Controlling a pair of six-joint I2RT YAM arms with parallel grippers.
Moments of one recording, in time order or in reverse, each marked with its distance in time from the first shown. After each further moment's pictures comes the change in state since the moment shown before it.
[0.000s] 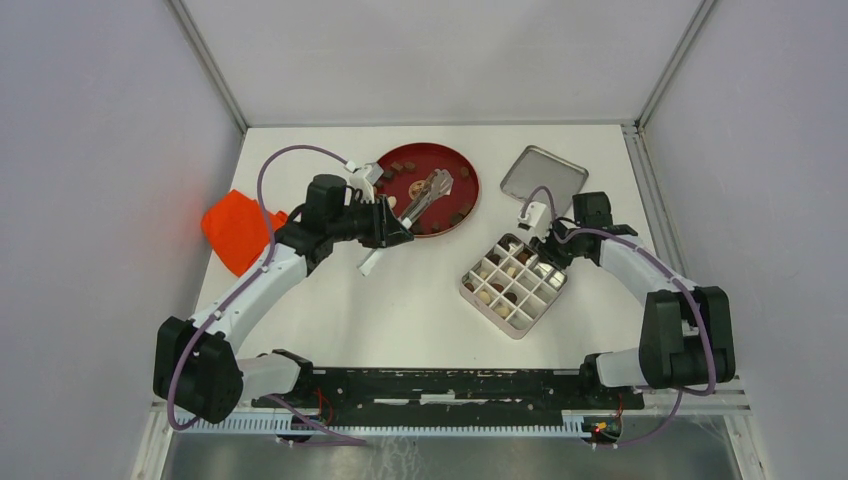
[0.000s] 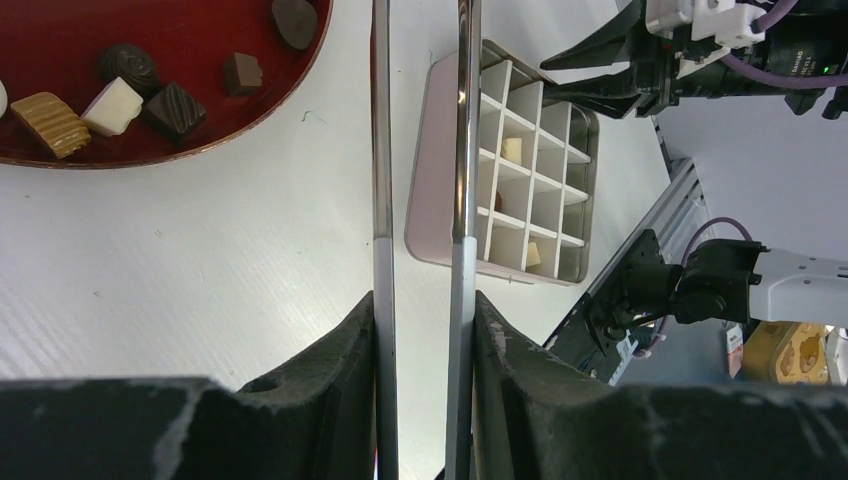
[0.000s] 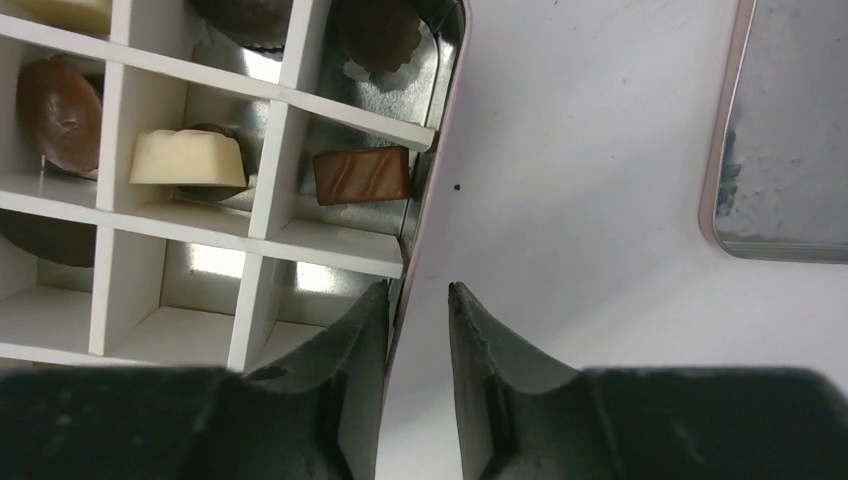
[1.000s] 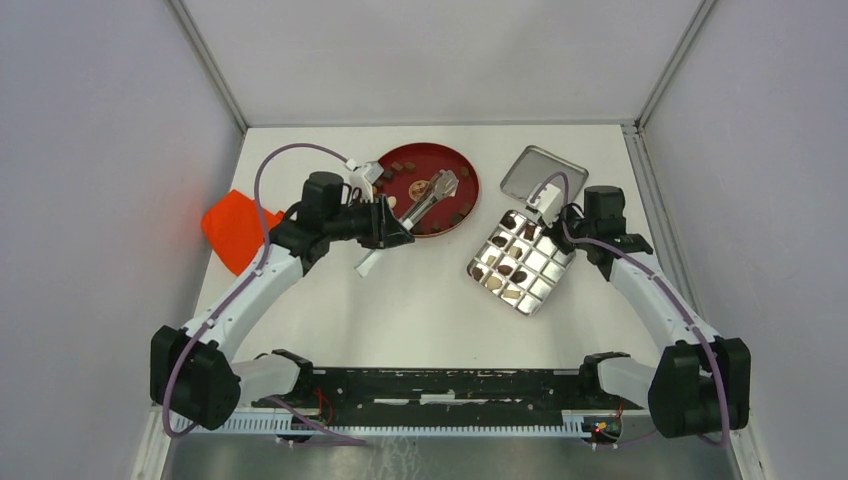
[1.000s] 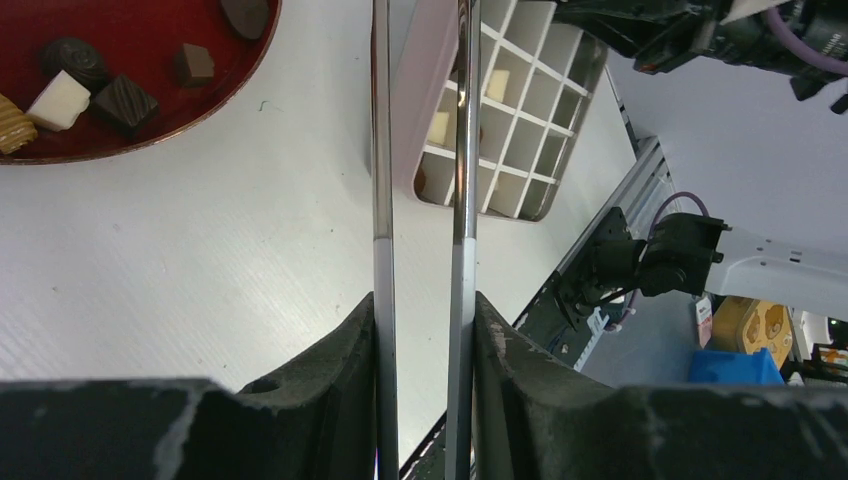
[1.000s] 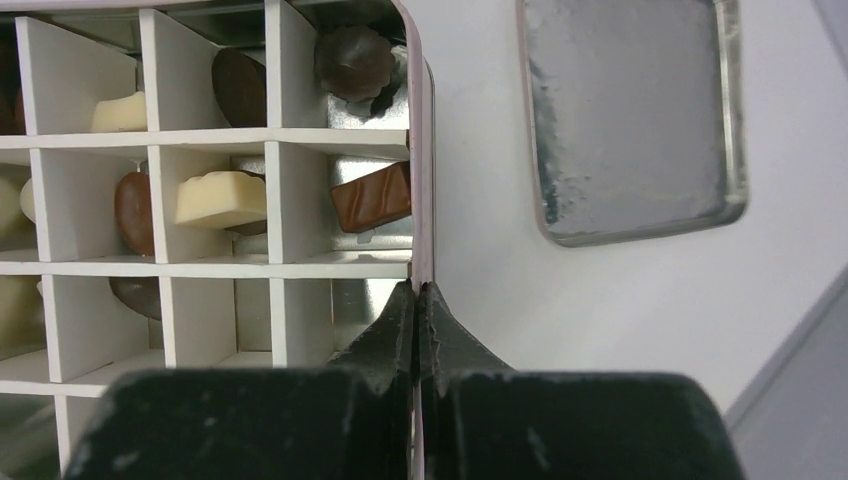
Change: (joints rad) left arm -0.003 -0.026 0.039 -0.072 0.054 -0.001; right arm 0.038 -0.231 -0.004 0.098 0.093 0.139
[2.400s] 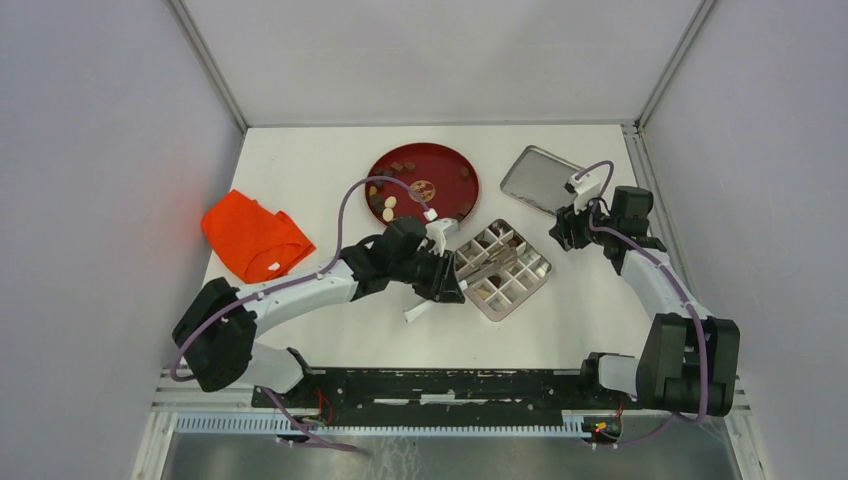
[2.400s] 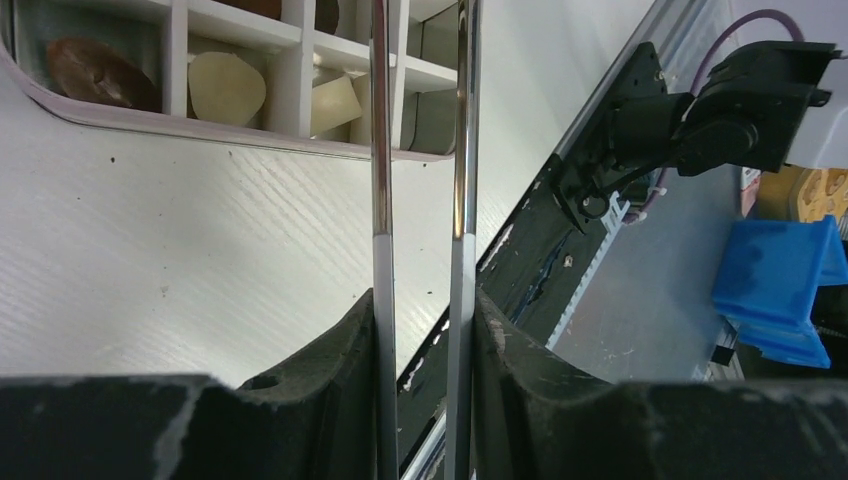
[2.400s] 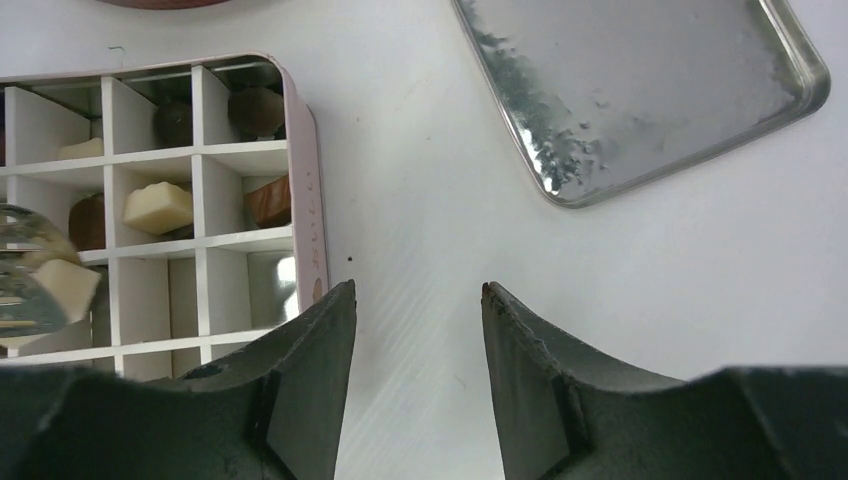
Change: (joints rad) left arm -0.454 0.172 -0.082 0.146 -0.161 -0.087; right arm -0.218 0.115 -0.047 0.195 -0.195 0.319
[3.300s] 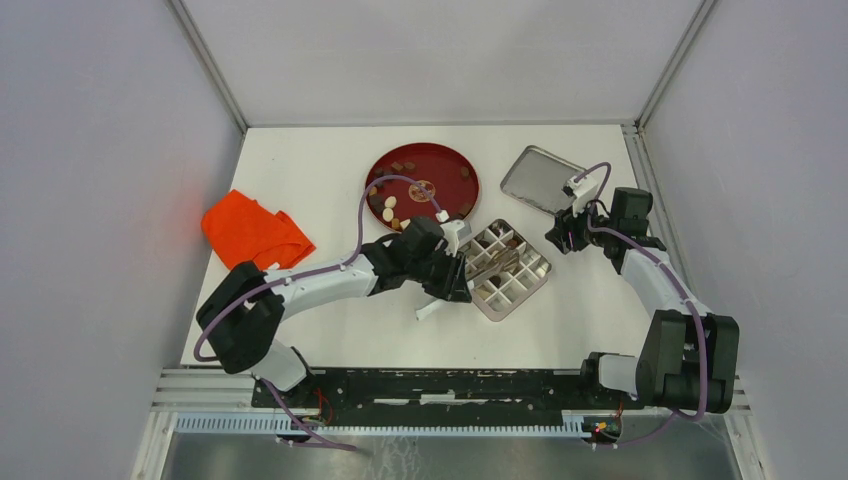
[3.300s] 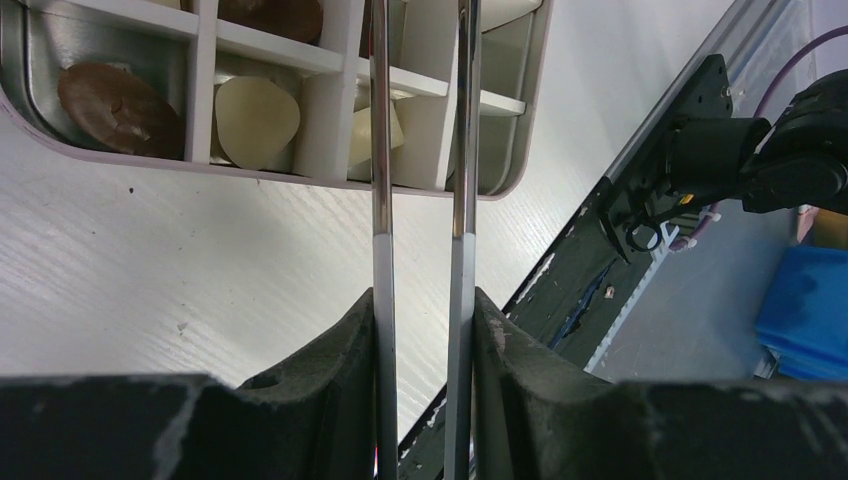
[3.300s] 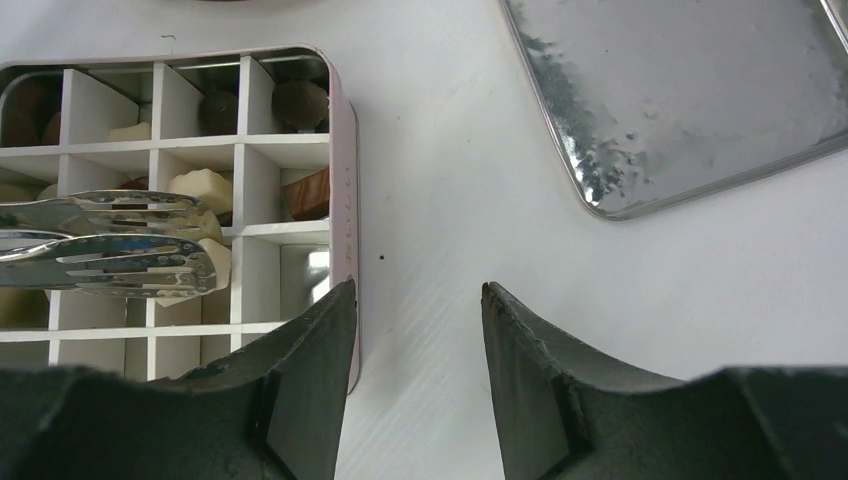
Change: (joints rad) left arm -0.045 0.155 0.072 0.004 -0.086 0.000; right arm -0.016 0.014 -0.004 -0.020 -0.092 -0.026
